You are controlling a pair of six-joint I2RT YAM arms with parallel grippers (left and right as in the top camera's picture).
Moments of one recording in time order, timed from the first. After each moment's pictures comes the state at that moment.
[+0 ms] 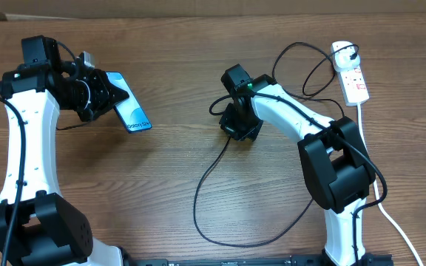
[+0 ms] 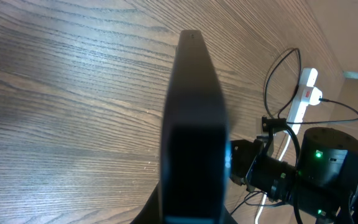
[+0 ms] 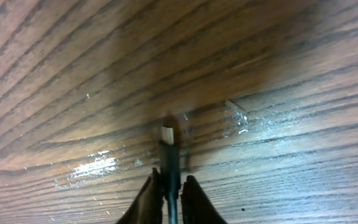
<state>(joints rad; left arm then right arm) 0.23 1.70 1.55 -1.10 0.62 -0.36 0.50 2.15 1.57 -0.90 -0.20 0.96</state>
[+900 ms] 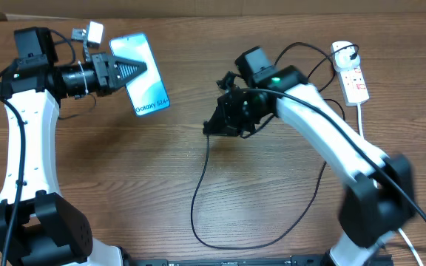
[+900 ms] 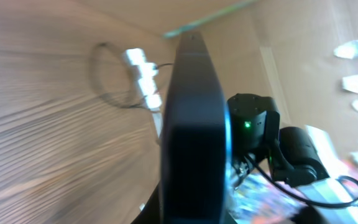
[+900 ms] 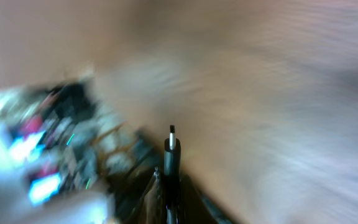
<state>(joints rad) 0.24 1.70 1.55 -0.84 1.32 -0.16 0.48 1.81 1.57 -0.99 -0.85 0.42</state>
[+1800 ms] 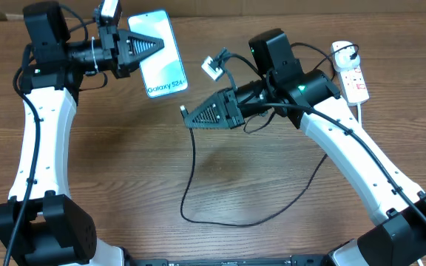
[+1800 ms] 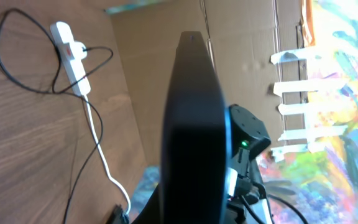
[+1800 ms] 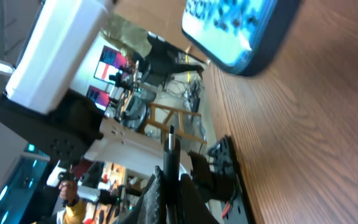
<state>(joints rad) 0.13 1.70 1.55 -0.33 1.47 -0.87 0.49 1.68 1.56 -0.68 -1.28 0.27</state>
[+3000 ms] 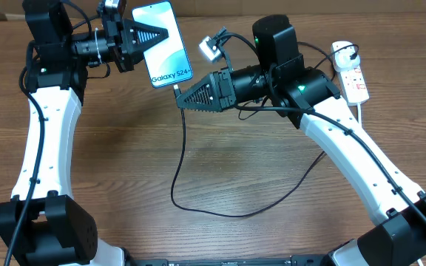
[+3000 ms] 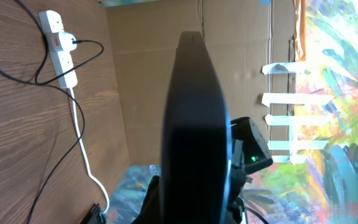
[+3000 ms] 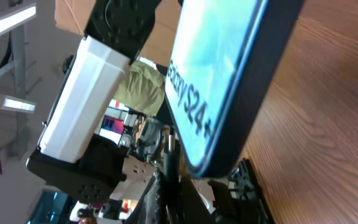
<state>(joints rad) 0.10 1.70 1.55 -0.15 1.45 -1.15 0.49 1.68 1.56 -0.37 -1.25 0.68</state>
